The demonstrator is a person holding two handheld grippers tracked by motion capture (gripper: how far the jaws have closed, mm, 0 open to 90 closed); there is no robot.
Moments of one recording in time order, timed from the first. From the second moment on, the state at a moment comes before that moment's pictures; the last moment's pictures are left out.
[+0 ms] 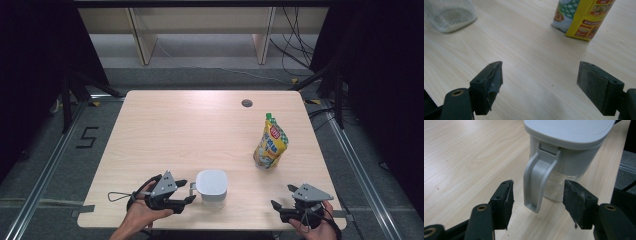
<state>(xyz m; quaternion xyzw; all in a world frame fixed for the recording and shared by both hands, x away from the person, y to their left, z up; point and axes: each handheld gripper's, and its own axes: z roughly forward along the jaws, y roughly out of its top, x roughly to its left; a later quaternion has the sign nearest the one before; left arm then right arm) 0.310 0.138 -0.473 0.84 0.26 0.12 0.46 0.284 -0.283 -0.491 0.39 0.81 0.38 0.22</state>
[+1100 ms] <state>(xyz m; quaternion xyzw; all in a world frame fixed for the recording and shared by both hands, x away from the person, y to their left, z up) 0.313 0.125 -0.419 0.81 0.23 0.15 0.51 0.280 -0.271 -0.487 0.40 0.80 0.40 0.21</state>
